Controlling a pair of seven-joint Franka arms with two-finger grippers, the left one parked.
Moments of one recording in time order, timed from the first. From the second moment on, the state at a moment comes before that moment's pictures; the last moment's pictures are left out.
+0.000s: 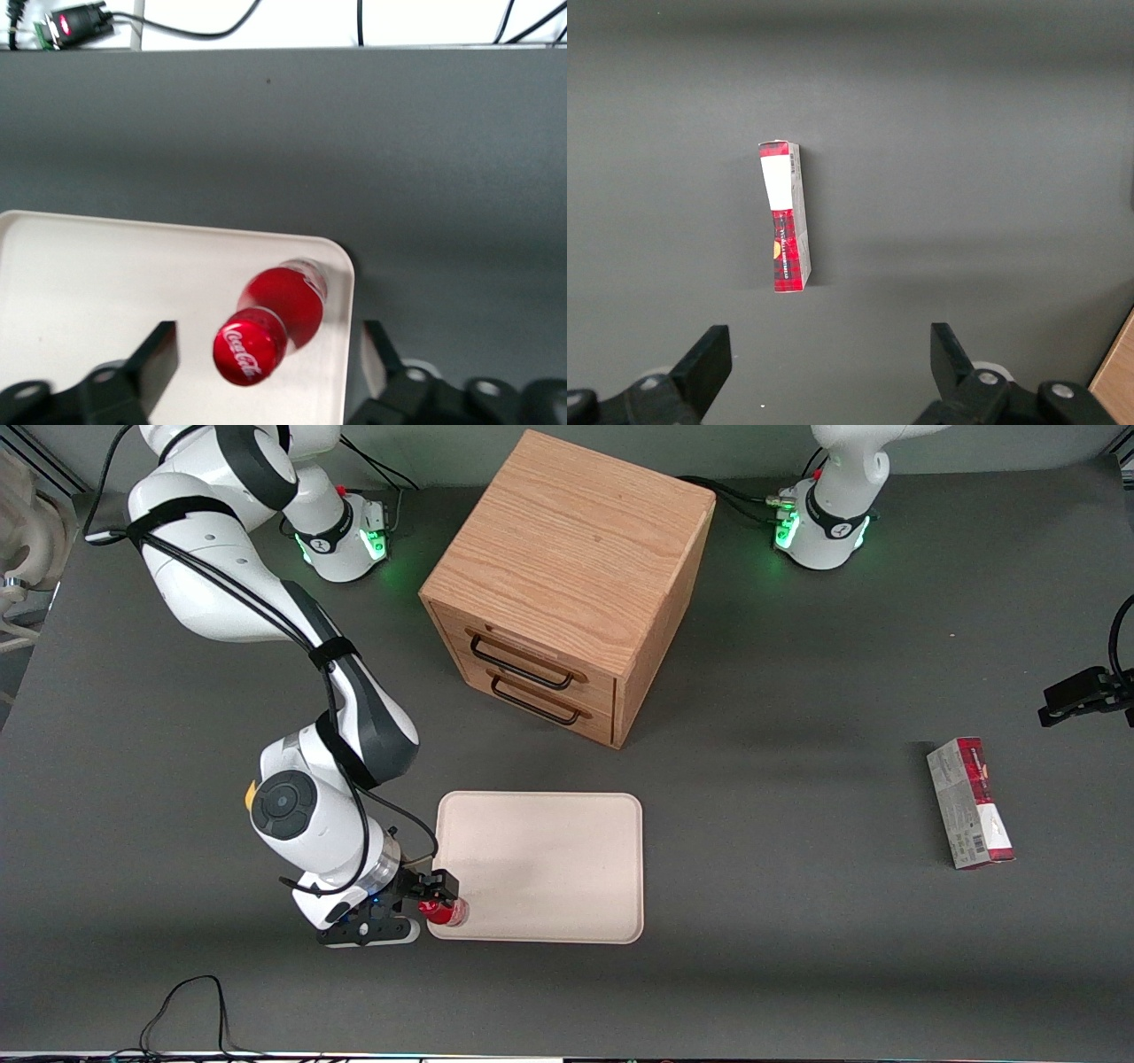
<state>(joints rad) 0.14 0.87 0.31 -1.11 -0.23 2.20 0.41</state>
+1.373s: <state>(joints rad) 0.14 0.00 -0.12 -1.61 0.05 1.59 0.05</state>
